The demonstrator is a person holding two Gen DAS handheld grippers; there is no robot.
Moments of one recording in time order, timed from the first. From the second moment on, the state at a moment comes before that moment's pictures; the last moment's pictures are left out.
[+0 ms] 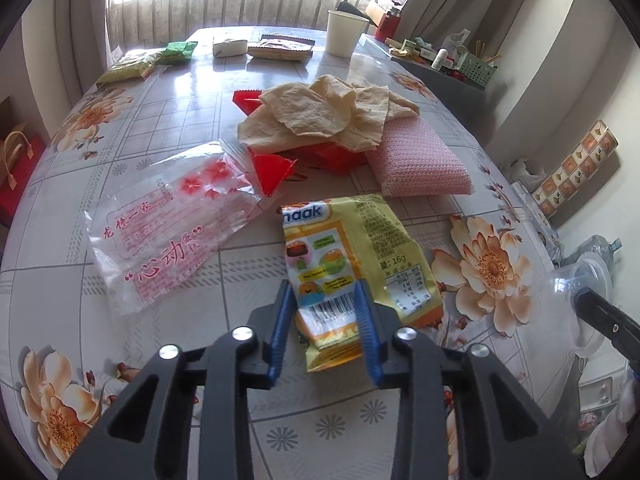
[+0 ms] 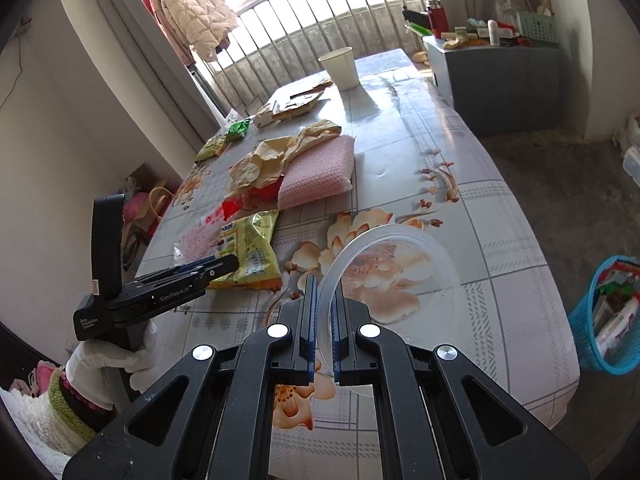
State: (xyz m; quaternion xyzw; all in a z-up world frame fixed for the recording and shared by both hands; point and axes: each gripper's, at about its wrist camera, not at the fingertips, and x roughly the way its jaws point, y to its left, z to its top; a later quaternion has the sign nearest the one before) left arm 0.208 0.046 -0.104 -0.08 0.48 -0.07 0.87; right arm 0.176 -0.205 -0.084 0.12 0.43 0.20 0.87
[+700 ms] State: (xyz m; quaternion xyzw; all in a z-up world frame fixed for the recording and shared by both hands) left arm 0.185 -0.086 0.016 0.01 0.34 -0.25 0.91; right arm 0.103 -0.336 -0.058 0.27 0.30 0.10 0.91
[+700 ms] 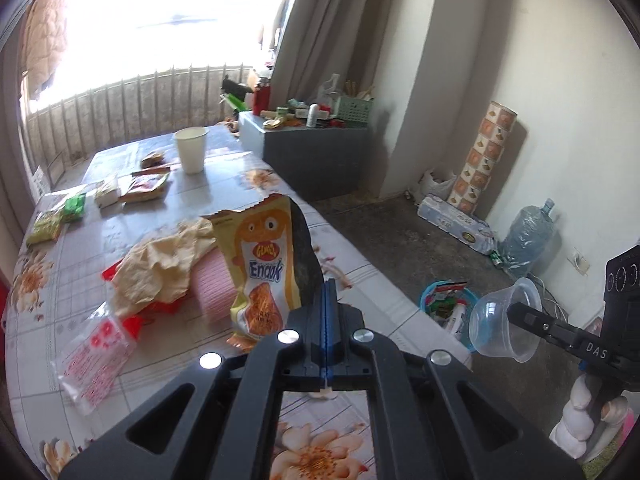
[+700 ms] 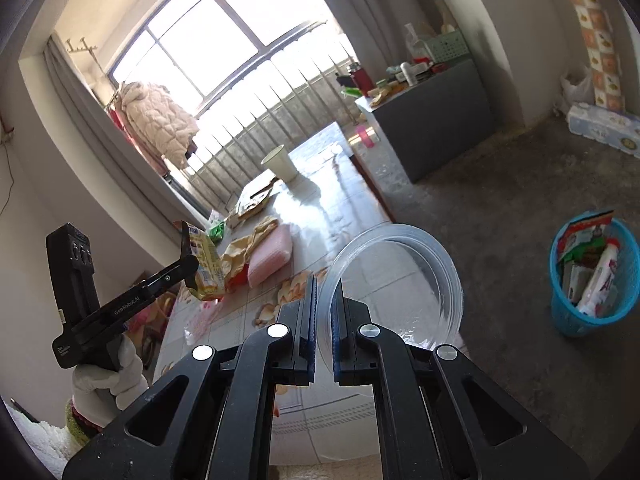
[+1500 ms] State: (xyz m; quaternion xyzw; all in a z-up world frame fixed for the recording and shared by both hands) left arm 0.278 -0.553 -0.156 0.18 0.52 -0.44 0.71; right arm 0.113 -0.630 -0.259 0.49 0.36 -0.20 0.77
